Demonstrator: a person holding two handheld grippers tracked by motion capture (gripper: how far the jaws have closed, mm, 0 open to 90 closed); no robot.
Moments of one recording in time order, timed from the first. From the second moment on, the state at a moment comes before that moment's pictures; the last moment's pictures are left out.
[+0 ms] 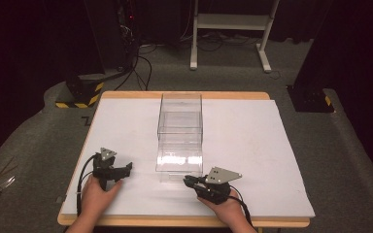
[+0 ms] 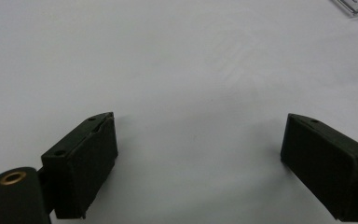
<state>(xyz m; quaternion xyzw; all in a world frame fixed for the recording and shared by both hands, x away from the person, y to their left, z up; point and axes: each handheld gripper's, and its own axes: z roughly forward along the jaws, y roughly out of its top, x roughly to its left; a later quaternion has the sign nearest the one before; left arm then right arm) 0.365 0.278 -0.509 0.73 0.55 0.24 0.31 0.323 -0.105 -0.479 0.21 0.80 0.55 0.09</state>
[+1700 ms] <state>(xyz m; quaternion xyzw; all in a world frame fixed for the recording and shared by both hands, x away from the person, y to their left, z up) 0.365 0.278 -0.509 0.73 0.55 0.24 0.31 0.341 -0.183 -0.459 0.31 0.75 0.54 0.21</state>
